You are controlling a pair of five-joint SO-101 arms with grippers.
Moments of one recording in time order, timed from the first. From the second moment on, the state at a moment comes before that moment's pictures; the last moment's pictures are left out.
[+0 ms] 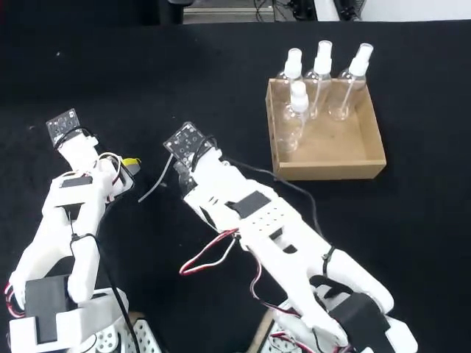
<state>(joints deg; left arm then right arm) -14.9 -14.6 54.0 25.5 16.3 -34.2 -20.2 55.3 26.0 10.8</state>
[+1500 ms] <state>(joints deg) -0.8 2.5 19.4 45.6 -0.6 -25.5 -33.0 62.1 27.1 0.0</state>
